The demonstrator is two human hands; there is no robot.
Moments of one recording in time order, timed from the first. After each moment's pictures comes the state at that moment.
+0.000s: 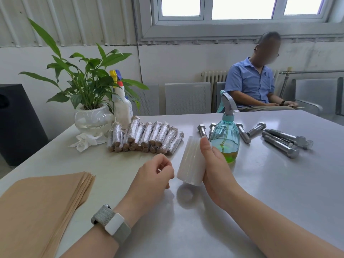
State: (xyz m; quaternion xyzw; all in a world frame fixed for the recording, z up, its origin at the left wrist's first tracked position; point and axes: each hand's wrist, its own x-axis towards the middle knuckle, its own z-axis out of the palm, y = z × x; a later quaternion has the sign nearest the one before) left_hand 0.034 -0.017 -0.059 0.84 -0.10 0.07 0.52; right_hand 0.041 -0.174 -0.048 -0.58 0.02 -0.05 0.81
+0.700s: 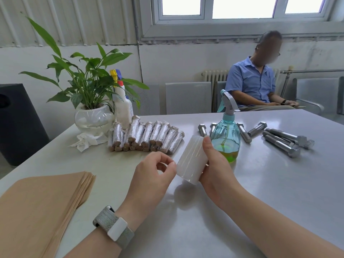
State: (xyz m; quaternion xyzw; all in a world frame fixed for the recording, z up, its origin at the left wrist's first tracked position) left_hand 0.029 -0.021 -0.062 0.84 -0.11 0.21 0.49; right_hand 0.048 -0.177 -0.055 -0.49 0.02 -0.03 0.87
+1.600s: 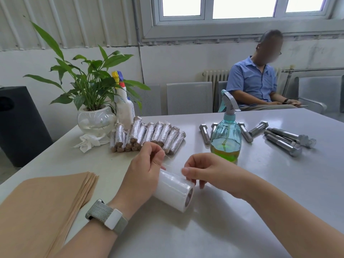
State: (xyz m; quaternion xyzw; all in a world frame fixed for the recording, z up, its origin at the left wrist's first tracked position) left_hand 0.041 0.000 -0.059 0.84 -0.16 0.24 0.46; right_hand 0.040 -0.203 -0.031 -0.81 -0.20 0.13 0.54
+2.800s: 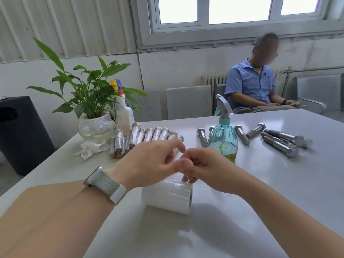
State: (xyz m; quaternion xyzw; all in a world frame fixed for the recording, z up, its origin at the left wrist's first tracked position) left_hand 0.054 -0.005 0.007 0.91 -0.35 0.15 0.15; right_hand 0.039 -0.205 -0.020 -0.81 -0.27 0.01 0.51
